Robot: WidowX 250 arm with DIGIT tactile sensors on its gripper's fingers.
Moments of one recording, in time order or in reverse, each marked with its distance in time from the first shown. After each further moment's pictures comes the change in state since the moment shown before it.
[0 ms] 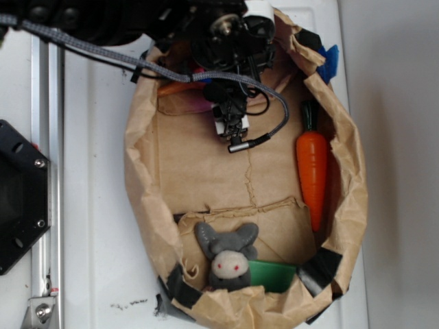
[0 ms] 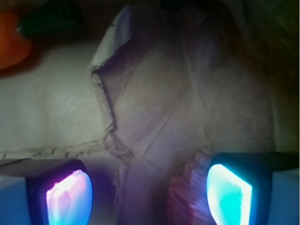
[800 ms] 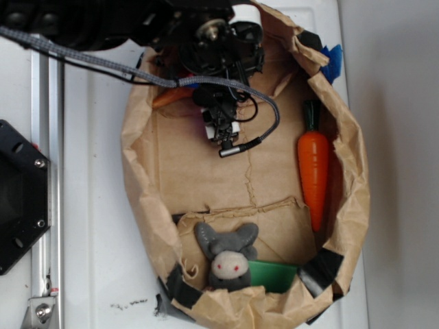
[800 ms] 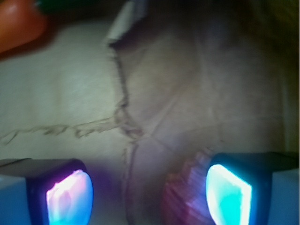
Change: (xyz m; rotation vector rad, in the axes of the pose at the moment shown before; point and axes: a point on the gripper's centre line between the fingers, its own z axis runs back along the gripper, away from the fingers) arm -0.009 0.004 0.006 0.039 -0.003 0.061
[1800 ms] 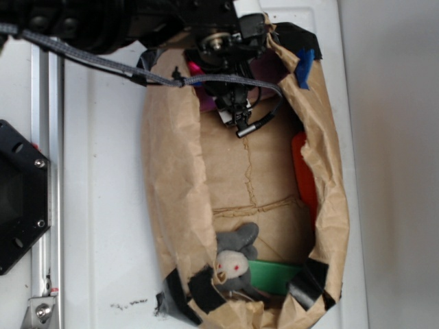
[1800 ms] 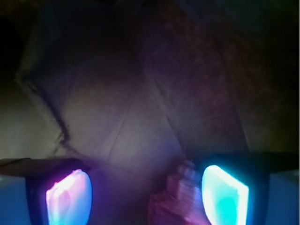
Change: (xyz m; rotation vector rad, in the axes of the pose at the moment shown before) arm 0.006 0.018 -0.014 0.109 -0.009 0.159
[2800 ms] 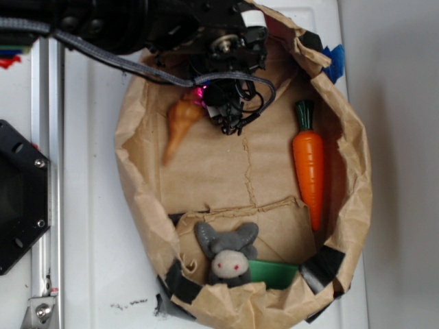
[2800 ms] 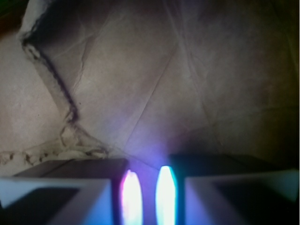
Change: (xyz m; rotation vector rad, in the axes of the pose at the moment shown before) arm -0.006 -0.010 -0.010 -0.062 0.050 -0.078
